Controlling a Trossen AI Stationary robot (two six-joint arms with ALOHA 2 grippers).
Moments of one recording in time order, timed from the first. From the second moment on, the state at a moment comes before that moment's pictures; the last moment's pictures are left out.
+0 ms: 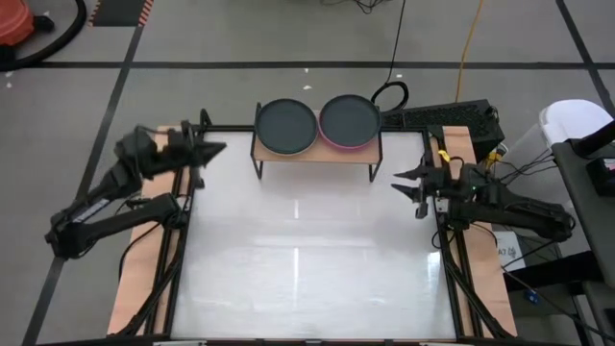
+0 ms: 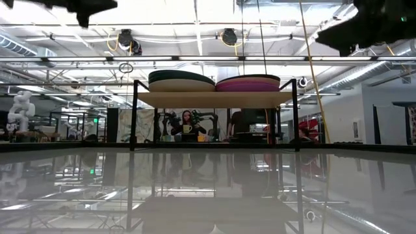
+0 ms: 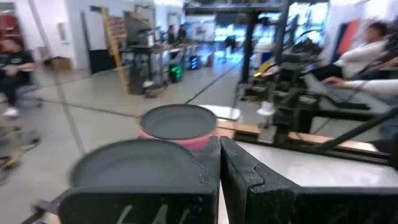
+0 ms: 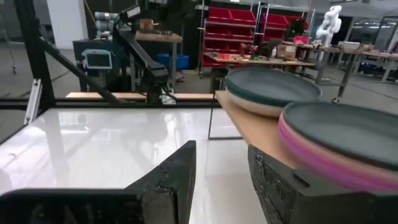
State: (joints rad) left arm 0.62 0.47 0.69 -0.21 0.32 0.00; right arm -0.23 0.20 0.30 -0.16 -0.05 -0.06
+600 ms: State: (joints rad) left arm 0.53 0.27 0.01 0.42 0.31 -0.10; right arm -0.23 0.02 0.02 0.11 -0.05 -0.01
